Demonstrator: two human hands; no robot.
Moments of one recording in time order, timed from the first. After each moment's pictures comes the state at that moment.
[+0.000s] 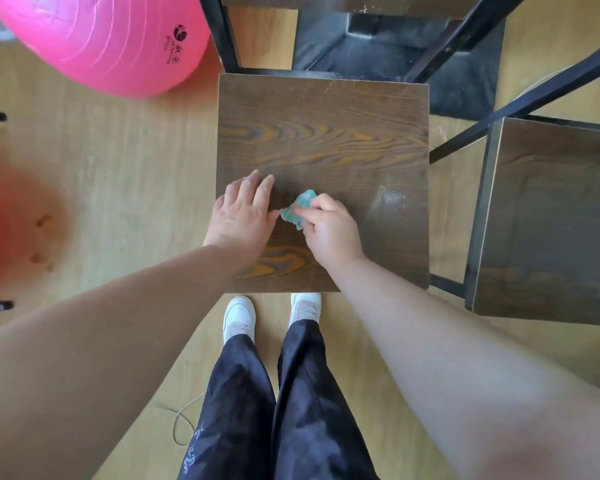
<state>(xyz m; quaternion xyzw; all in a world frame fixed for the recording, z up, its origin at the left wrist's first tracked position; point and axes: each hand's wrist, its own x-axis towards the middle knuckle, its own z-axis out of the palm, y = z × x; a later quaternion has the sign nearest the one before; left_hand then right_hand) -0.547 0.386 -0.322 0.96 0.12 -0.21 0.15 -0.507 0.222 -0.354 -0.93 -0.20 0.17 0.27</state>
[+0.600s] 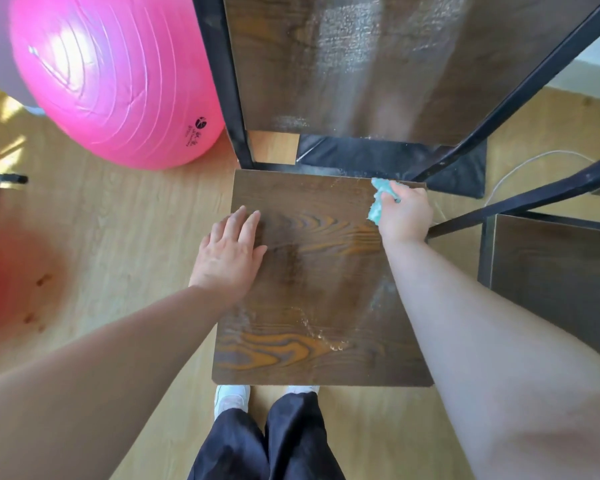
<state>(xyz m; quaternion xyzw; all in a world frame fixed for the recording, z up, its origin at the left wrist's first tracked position) -0.481 0.442 -0.313 0.96 0.16 -0.19 0.15 -0.317 0.223 -0.317 -0.95 0.13 0.07 0.28</state>
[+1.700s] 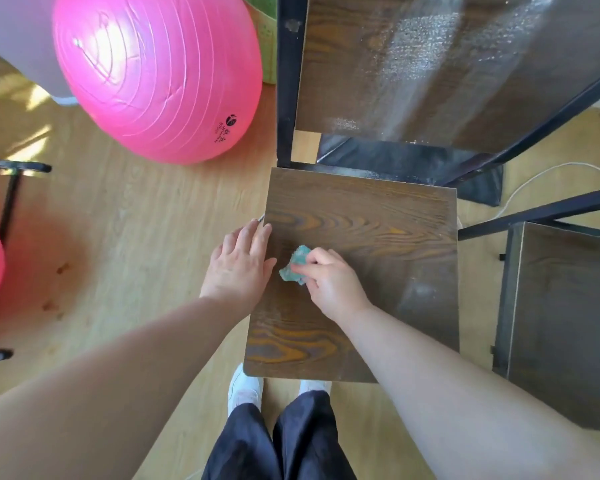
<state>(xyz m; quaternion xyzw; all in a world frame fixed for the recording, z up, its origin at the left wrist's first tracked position) -0.523 0.470 -0.316 0.96 0.16 -0.20 0.13 -0.461 0.293 -0.351 -0.89 -0.32 0.19 0.24</state>
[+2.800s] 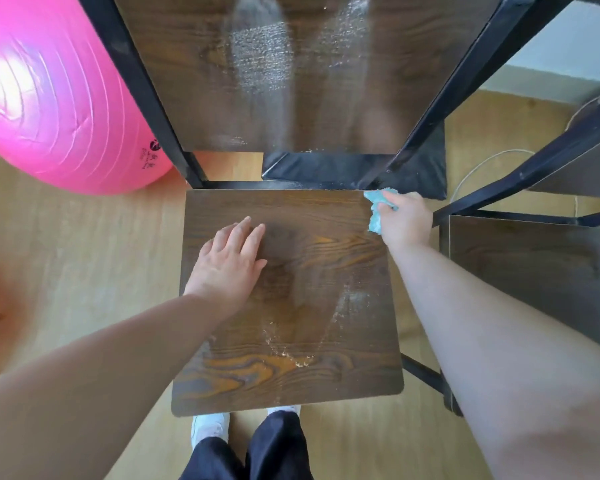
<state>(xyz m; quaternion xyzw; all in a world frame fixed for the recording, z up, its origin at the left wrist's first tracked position) -0.443 0.391 -0.315 0.98 0.05 -0.19 0.09 -0.284 0.144 -0.316 -0.95 0.12 0.09 0.27</state>
